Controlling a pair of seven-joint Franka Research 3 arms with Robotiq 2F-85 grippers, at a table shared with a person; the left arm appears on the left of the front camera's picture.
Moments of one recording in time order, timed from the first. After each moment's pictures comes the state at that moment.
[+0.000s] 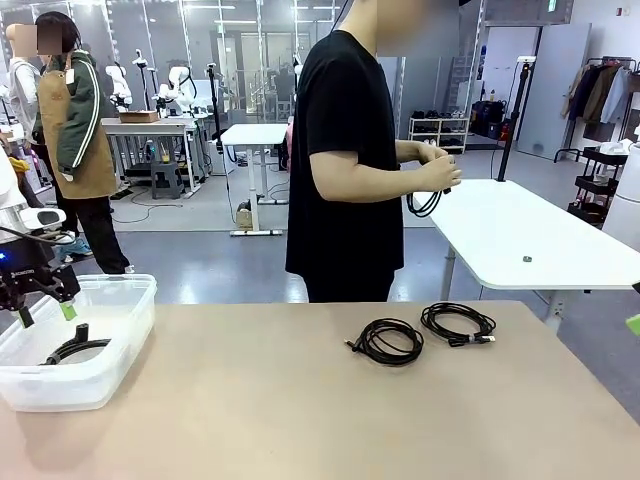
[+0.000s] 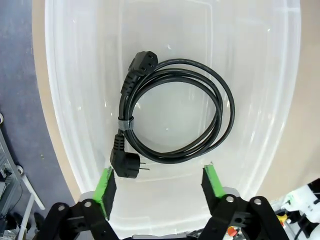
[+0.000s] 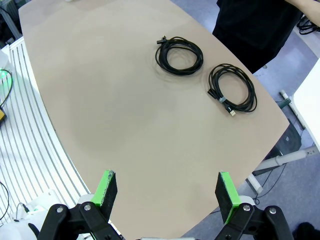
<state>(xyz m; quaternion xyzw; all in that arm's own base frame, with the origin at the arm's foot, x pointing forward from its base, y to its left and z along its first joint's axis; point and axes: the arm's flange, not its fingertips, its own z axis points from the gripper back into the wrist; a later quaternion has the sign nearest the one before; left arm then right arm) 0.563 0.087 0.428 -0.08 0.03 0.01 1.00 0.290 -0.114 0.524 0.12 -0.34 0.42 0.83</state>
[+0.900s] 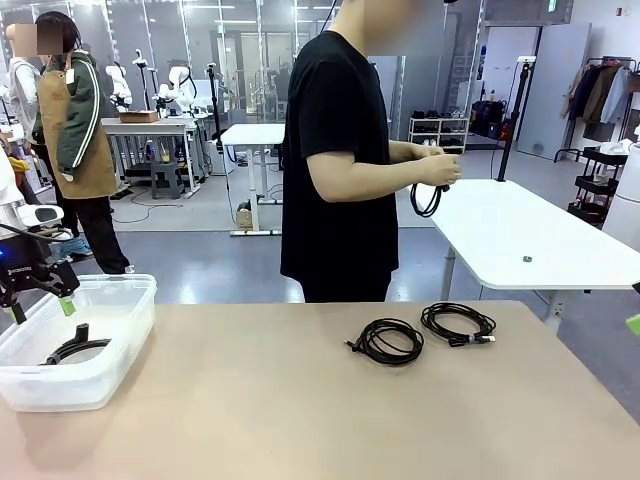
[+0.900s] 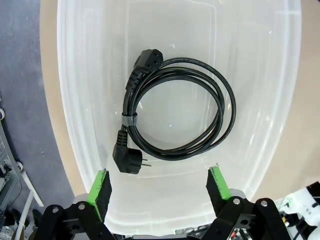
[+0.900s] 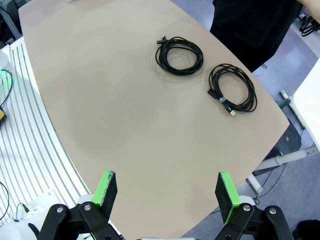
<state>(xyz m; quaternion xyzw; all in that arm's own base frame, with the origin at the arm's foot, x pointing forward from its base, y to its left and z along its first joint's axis) 0.561 0.087 0.433 -0.08 0.03 0.02 1.00 0.290 -0.114 0.524 0.12 -0.34 0.42 0.83</state>
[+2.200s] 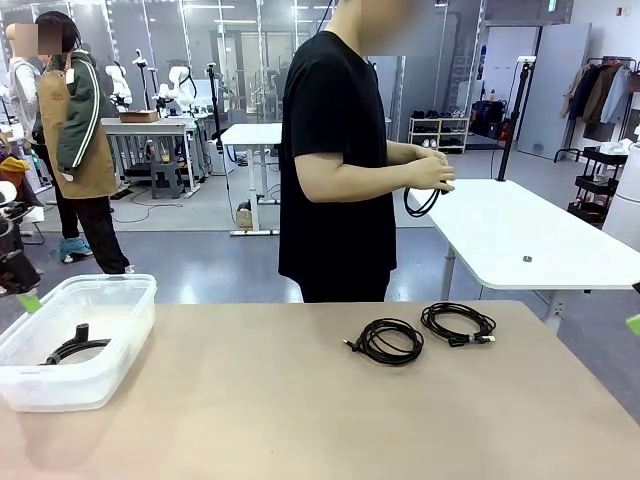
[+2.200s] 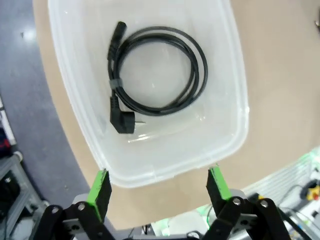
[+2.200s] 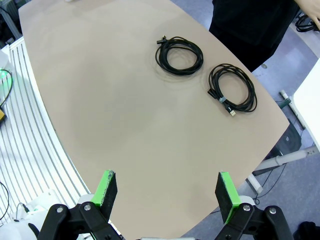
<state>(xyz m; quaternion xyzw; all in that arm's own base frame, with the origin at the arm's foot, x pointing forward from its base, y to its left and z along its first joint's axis) 0.467 0.091 0.487 -0.09 -0.05 -0.11 0.99 0.290 -0.114 0.524 0.12 -0.34 0.42 0.83</state>
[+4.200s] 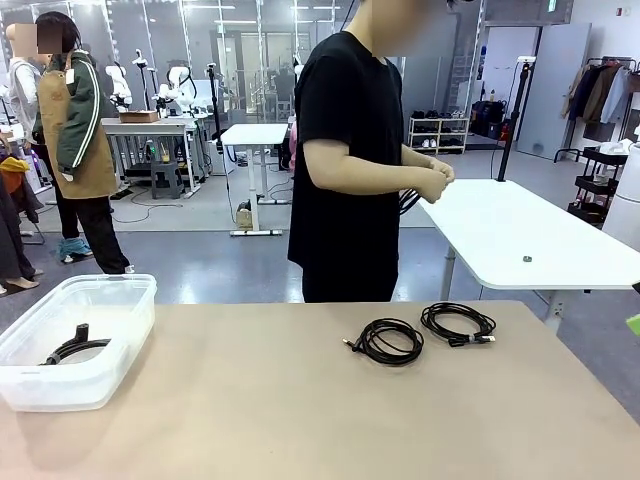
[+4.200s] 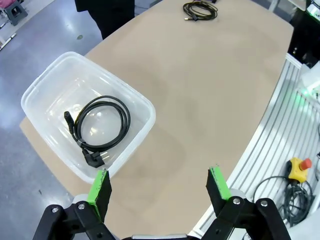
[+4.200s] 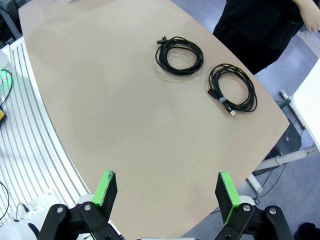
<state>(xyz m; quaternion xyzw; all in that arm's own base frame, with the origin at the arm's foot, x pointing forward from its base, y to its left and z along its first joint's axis) 0.266 0.125 0.542 -0.15 -0.35 -0.40 0.84 0.290 -0.114 0.524 0.12 -0.34 0.42 0.83</state>
